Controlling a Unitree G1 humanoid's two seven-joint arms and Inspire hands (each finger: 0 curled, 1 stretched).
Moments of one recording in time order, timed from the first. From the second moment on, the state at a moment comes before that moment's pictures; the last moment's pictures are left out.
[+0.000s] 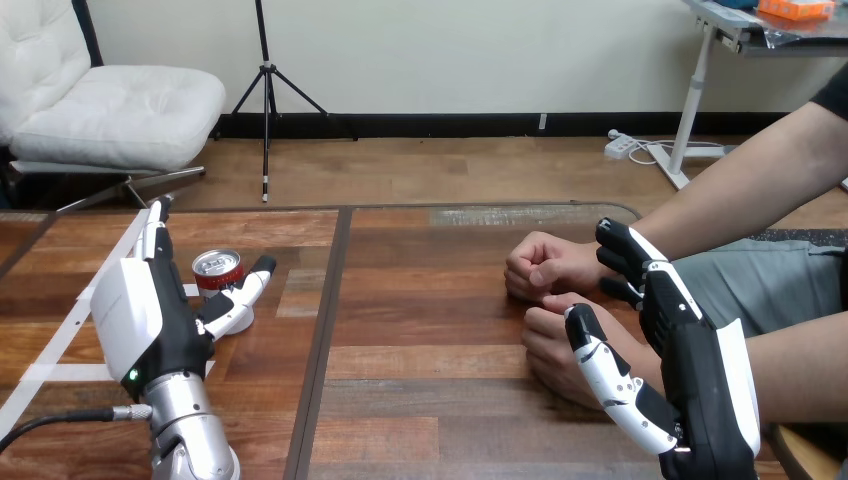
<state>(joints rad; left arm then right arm) -0.41 0.23 -0.03 1.04 0.52 -0.39 0.82 0.34 -0.05 0.03 -0.04 -0.23 -0.64 -0.12</state>
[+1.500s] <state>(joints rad) -0.48 0.27 -0.06 1.07 0.52 -0.27 0.75 0.34 -0.07 0.02 -0.04 -0.23 -0.64 -0.11</state>
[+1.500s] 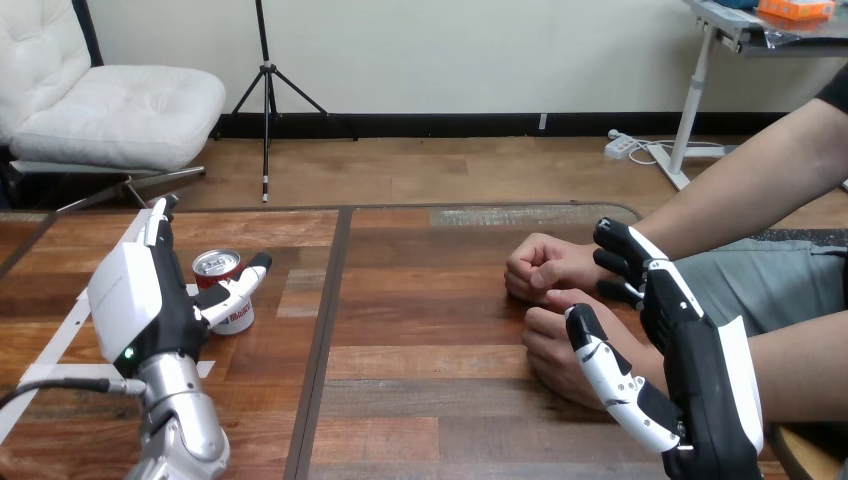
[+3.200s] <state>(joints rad) -0.57 0.27 -0.11 1.14 0.50 -0.17 0.63 0.33 -0.07 0.02 -0.04 -0.22 -0.64 -0.11</state>
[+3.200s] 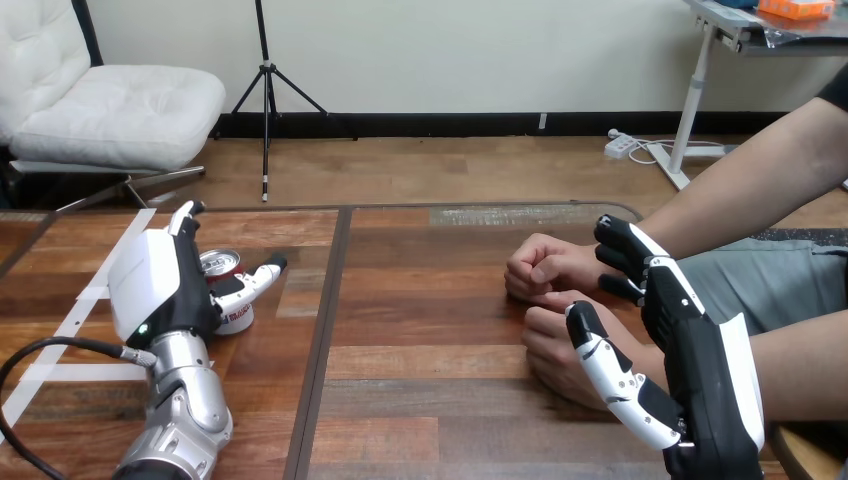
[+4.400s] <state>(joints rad) -0.60 0.30 -0.19 1.18 0.52 -0.07 0.62 0.33 -0.08 0.02 -0.04 -0.22 -0.64 -0.10</state>
